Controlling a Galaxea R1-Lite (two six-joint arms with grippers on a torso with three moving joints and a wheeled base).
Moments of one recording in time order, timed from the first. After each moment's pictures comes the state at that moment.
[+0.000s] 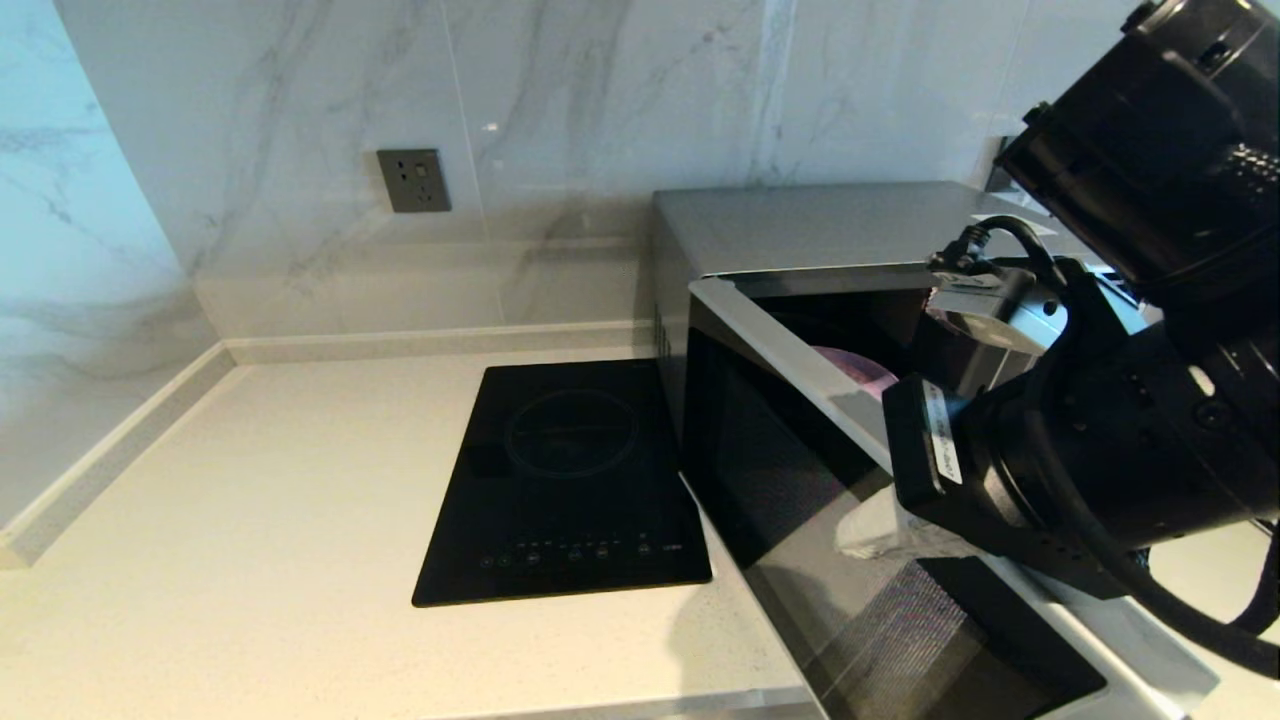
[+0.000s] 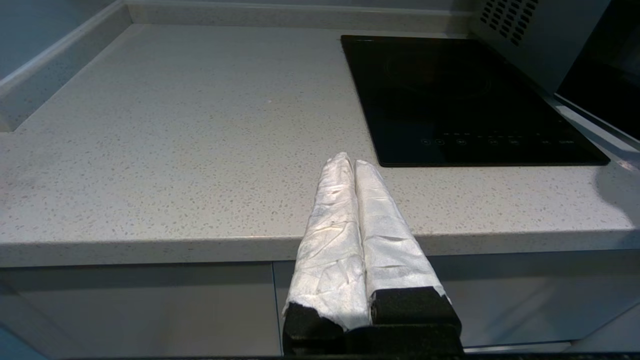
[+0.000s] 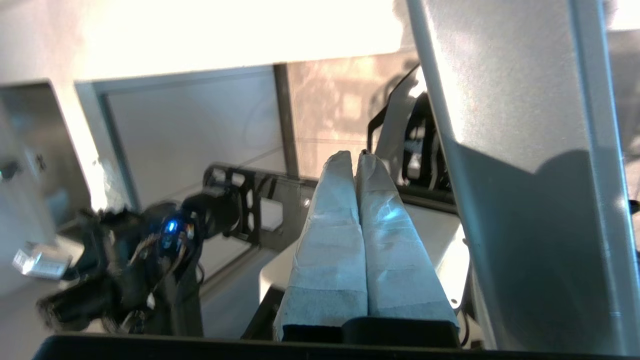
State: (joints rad) left arm 0.00 0.00 0.00 -0.01 0.02 -0.07; right arm 0.87 1.66 -1.78 1.06 -0.02 1.01
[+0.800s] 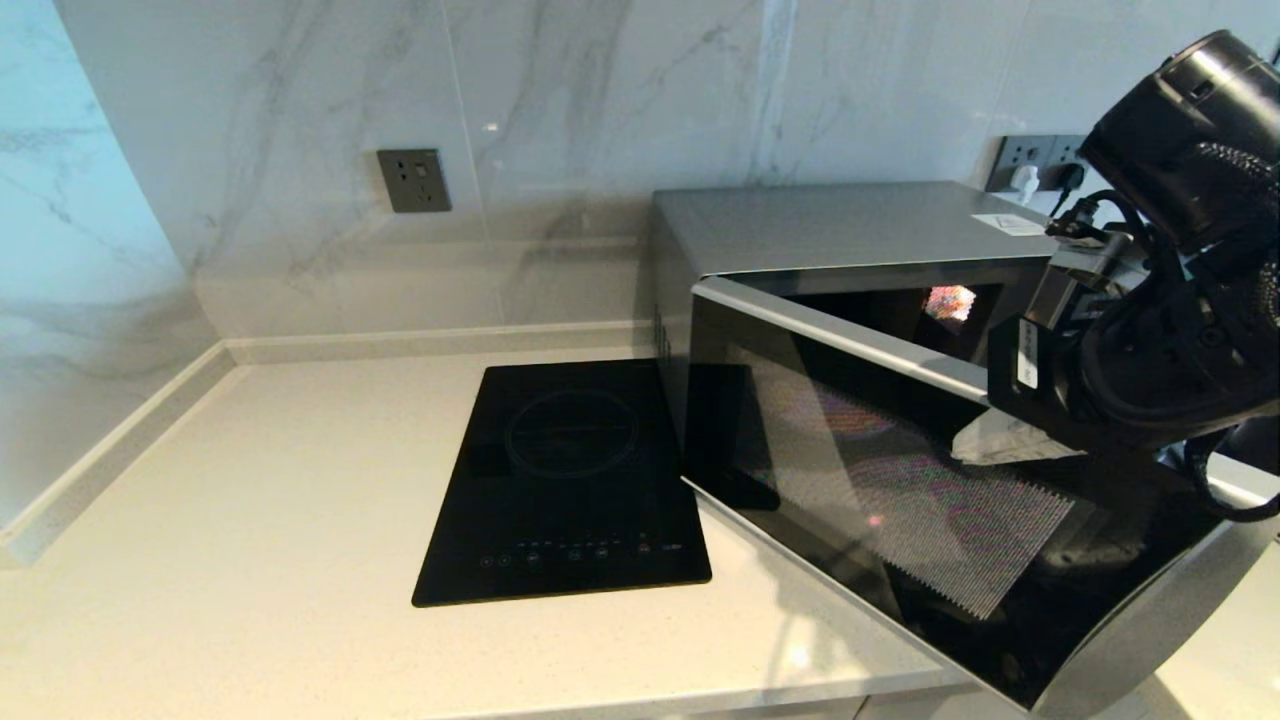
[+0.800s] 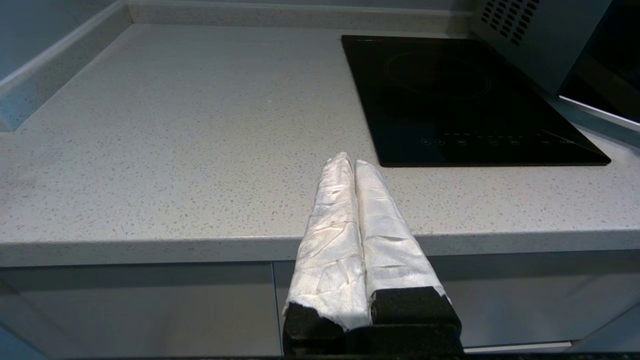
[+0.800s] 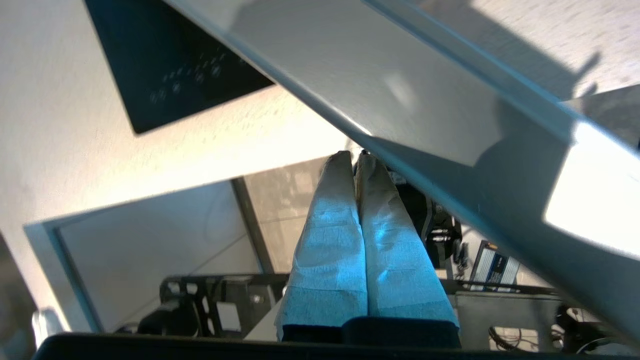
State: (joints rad) left arm 0.00 0.00 0.00 -0.01 0.02 -0.07; right arm 0.53 1.64 -1.74 1.05 -0.08 0.86
